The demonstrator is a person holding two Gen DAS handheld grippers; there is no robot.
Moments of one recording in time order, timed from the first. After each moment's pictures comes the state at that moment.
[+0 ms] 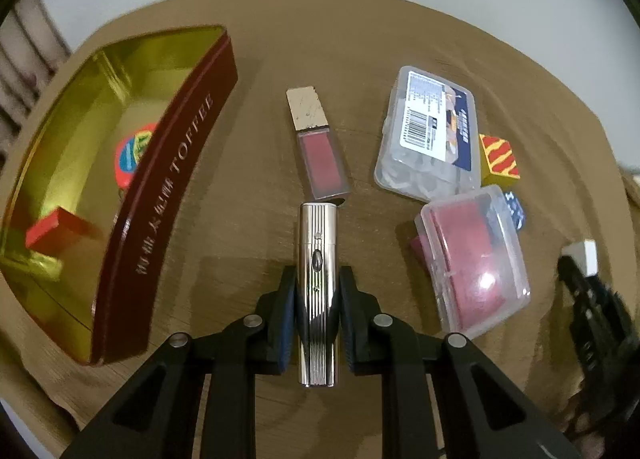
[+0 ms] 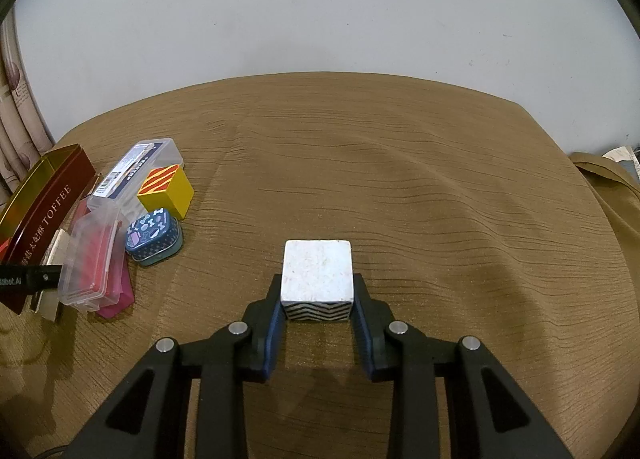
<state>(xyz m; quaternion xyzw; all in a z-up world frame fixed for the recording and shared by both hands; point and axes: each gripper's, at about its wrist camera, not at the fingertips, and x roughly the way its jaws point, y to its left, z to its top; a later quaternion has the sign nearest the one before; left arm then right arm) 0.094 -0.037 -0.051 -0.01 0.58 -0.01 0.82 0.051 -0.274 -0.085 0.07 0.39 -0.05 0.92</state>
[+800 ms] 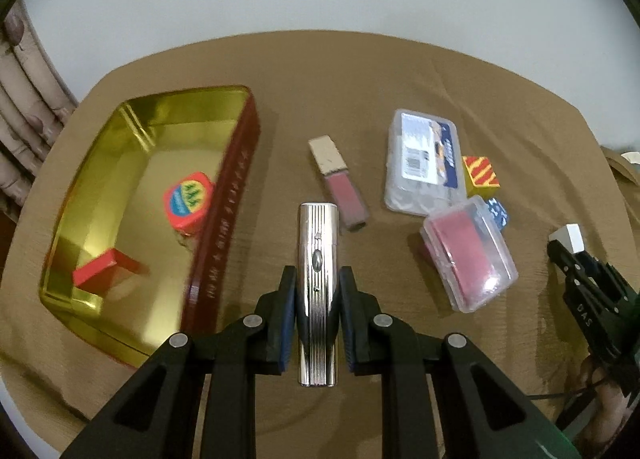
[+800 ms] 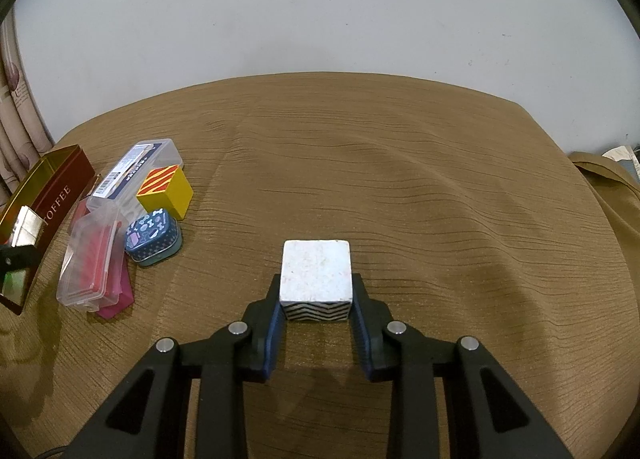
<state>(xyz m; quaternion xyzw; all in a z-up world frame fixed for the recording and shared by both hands) 0.056 -0.030 -0.007 0.03 0.53 -0.03 0.85 0.051 -0.273 -0.084 0.08 0.39 -0.05 0.92</state>
